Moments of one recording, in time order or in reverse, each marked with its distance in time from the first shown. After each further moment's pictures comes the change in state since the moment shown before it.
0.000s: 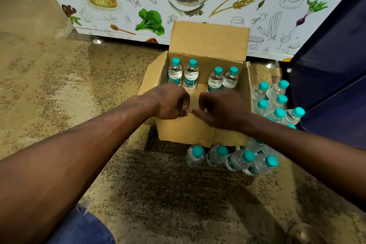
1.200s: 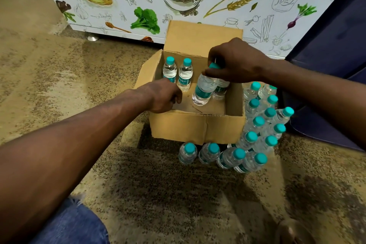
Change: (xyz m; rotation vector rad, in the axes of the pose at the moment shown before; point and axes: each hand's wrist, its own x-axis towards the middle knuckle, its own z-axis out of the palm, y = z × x) left_hand 0.003 0.002 -0.008 0.089 -0.027 -0.024; right_hand 0.057 0.021 -0.103 -0.217 -0.234 0.101
